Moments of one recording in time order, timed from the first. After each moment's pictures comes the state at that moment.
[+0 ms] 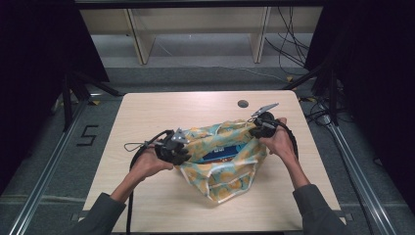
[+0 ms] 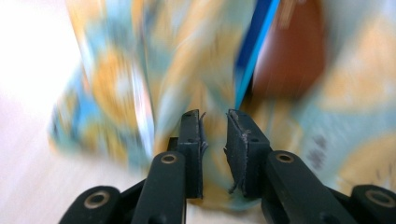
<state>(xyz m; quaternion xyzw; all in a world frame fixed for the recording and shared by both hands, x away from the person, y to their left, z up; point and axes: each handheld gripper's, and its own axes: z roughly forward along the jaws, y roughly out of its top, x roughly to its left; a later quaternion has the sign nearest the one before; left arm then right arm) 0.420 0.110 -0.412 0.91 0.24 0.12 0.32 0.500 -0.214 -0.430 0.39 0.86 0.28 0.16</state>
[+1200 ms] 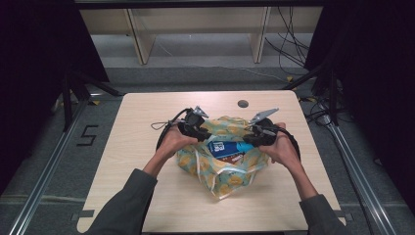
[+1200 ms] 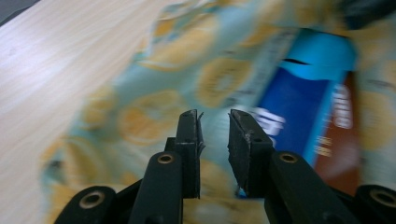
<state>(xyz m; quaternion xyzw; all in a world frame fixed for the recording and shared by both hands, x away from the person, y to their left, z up) 0.482 0.061 -0.413 0.88 0.29 0.11 0.35 0.464 -0.200 -0.414 0.34 0.88 0.32 0.13</state>
